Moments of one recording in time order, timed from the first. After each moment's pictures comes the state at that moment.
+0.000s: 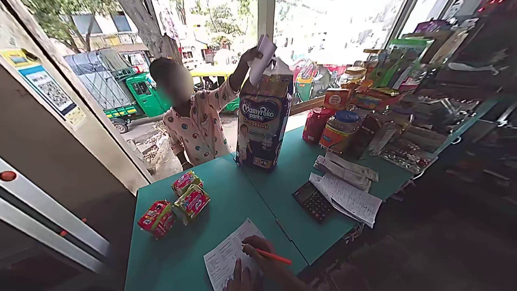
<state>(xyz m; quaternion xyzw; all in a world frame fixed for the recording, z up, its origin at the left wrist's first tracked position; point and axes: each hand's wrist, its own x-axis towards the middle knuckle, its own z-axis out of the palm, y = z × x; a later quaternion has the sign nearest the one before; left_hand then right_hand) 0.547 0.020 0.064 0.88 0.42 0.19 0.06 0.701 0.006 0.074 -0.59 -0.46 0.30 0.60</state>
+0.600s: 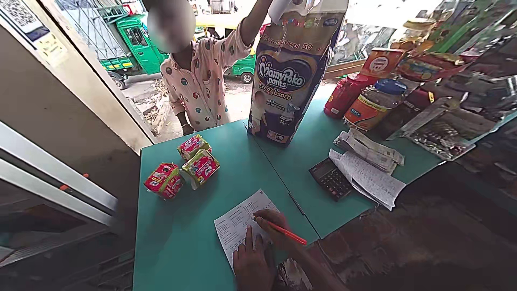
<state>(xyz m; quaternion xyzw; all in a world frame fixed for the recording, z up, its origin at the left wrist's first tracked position) 0.545 0.020 0.063 0.89 0.41 0.21 0.05 0.698 0.006 0.064 -0.61 -0.49 0.24 0.58</state>
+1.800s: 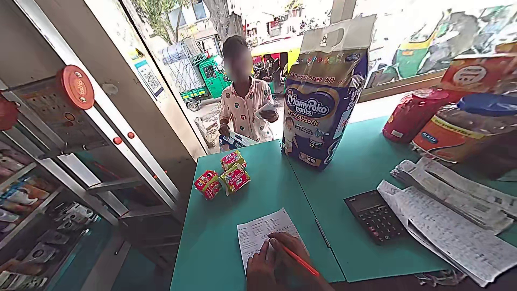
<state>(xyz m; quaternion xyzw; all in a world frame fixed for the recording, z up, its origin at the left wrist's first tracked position) 0.547 0.015 0.068 0.88 0.43 0.18 0.08 0.705 0.002 0.060 -0.58 -0.56 0.25 0.53</state>
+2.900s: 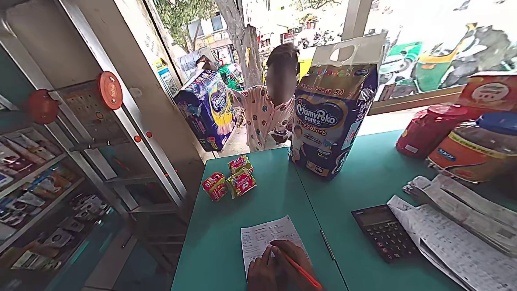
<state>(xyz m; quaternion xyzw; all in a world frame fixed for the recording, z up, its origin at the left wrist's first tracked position) 0.550 0.017 0.069 0.87 0.44 0.19 0.08 0.704 0.002 0.057 -0.58 -0.57 0.25 0.52</state>
